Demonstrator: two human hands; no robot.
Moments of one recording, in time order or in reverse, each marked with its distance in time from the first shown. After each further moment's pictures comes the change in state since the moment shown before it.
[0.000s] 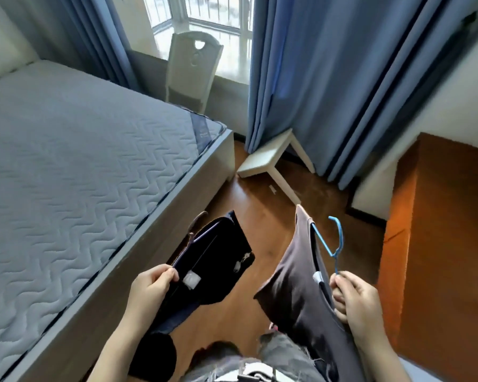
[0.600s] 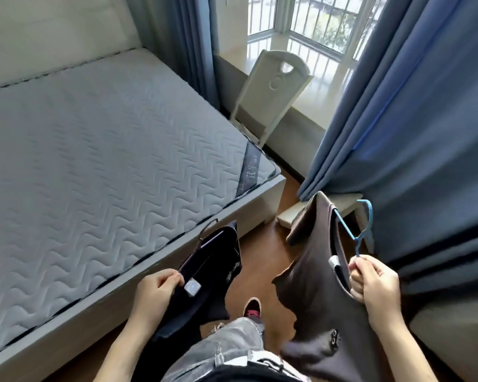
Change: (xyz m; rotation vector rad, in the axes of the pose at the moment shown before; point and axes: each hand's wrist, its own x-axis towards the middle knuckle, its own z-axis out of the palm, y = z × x) left_hand 0.267 0.110 0.055 -0.090 0.309 -0.202; right_hand 0.425 -0.189 0.117 -0.056 -0.276 -0.099
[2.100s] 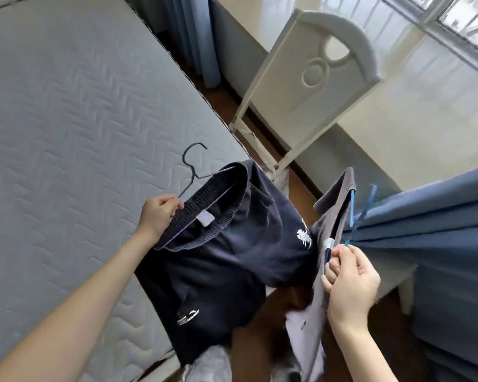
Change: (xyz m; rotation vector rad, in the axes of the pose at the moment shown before) left_hand 0.718 0.101 0.045 -0.265 -0.056 -0.209; right_hand 0.482 -0.099 0.348 0.117 0.165 0.036
